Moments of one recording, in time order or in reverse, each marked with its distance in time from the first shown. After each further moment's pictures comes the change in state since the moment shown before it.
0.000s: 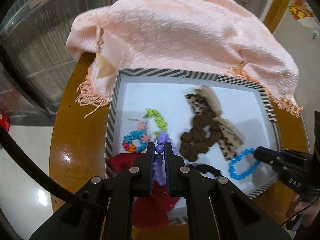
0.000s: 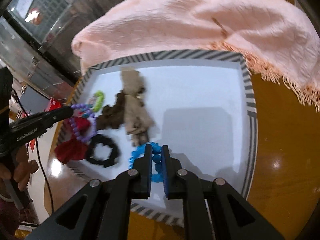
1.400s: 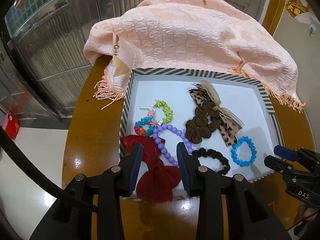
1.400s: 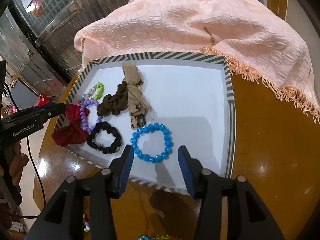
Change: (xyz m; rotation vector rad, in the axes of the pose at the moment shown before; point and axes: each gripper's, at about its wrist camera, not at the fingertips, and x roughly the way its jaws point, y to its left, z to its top) left arm -0.041 -0.008 -0.034 0.019 -0.075 0.072; right arm -0.042 0.027 -0.034 -0.056 -0.044 -0.104
